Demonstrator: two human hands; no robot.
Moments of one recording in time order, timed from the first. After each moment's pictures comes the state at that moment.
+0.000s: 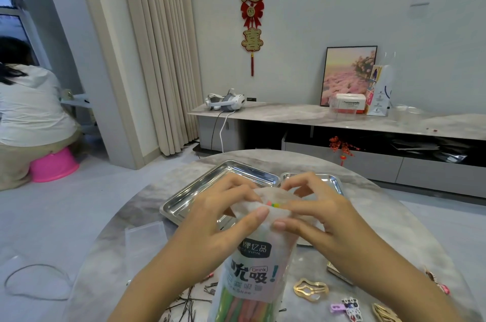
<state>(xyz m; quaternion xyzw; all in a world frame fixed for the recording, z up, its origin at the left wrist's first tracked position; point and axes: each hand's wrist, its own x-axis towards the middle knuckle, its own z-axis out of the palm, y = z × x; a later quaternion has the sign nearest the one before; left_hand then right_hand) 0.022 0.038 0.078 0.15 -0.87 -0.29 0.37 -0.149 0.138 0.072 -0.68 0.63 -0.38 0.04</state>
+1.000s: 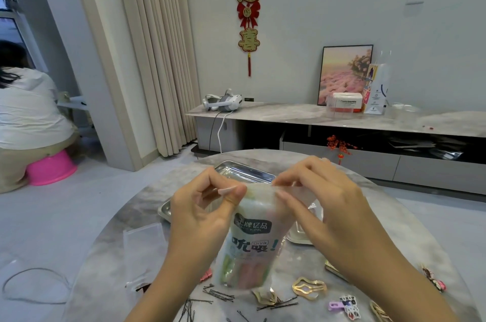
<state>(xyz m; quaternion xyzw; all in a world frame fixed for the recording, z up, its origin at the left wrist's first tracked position) 0.009 0.043 0.074 0.19 -0.70 -0.40 0.56 -0.139 0.143 0.089 -0.66 0.61 -0.40 -0.16</state>
